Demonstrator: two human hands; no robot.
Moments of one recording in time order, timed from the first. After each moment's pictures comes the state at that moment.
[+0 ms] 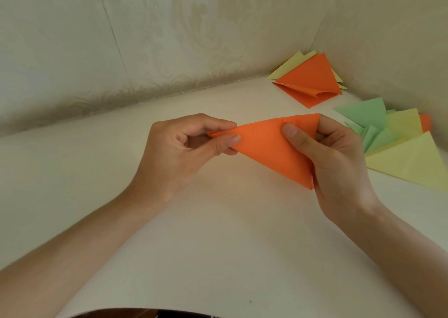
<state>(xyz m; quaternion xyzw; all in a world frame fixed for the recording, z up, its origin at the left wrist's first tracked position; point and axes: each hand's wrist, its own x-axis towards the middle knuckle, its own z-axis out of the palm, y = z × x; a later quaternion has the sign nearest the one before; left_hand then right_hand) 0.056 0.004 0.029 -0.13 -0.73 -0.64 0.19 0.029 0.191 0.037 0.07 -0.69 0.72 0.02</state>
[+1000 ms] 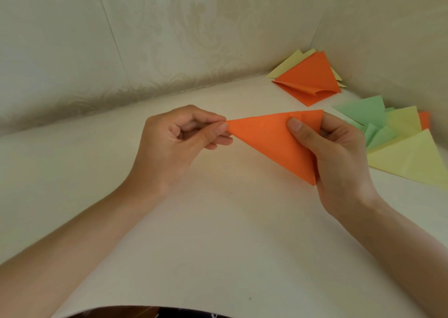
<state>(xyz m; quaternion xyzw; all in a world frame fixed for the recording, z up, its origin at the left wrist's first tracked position) 0.051 -0.001 0.025 -0.10 -0.71 -0.67 0.19 0.025 0.194 0.037 0.04 -0.69 0.72 0.03</state>
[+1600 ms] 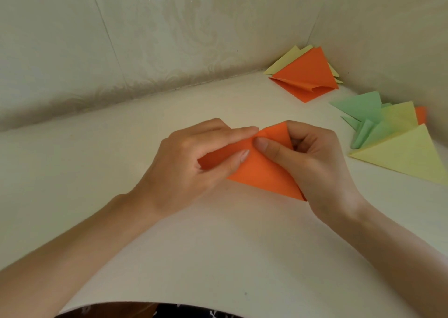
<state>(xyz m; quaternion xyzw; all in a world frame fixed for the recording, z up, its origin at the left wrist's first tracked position) 0.059 0.004 0.017 -0.25 -0.84 -0.41 0.24 0.040 0.185 0.035 0.15 -0.75 0.64 -0.01</state>
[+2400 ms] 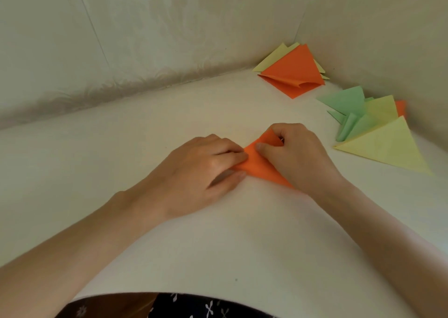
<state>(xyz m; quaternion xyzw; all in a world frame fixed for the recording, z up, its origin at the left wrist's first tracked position) 0.055 0.011 0.002 -0.33 -0.92 -0.18 0.14 0.019 0.193 0.029 0.08 -0.96 0.28 0.01</state>
